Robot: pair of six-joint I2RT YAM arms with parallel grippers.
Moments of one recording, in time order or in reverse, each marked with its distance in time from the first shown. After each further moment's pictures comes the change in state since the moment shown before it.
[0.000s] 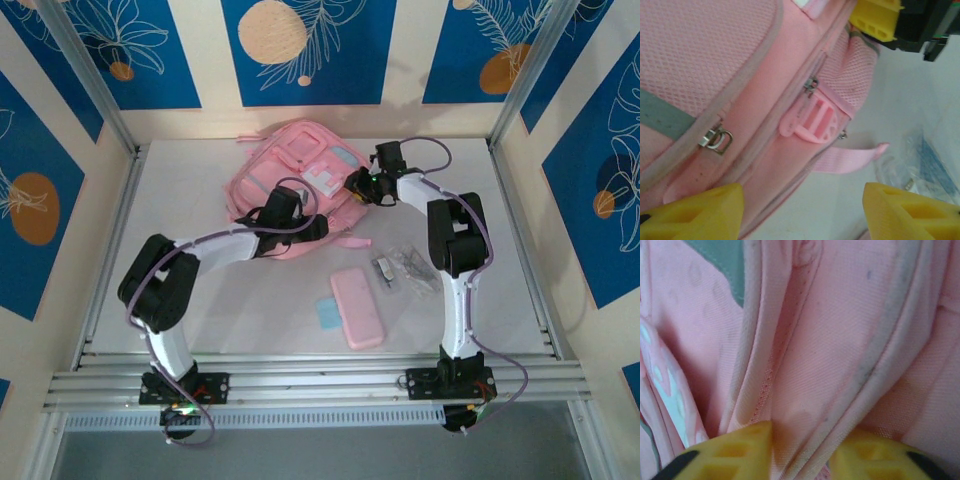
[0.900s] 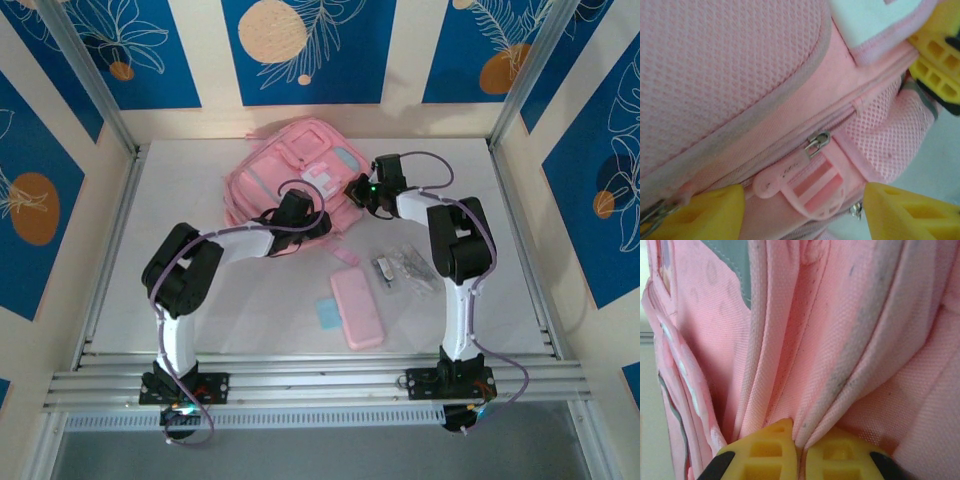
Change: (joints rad) left arm -0.015 0.148 0.063 0.086 -0.169 -0.138; right arm 0.026 -0.099 -0.265 0.325 0.007 0.172
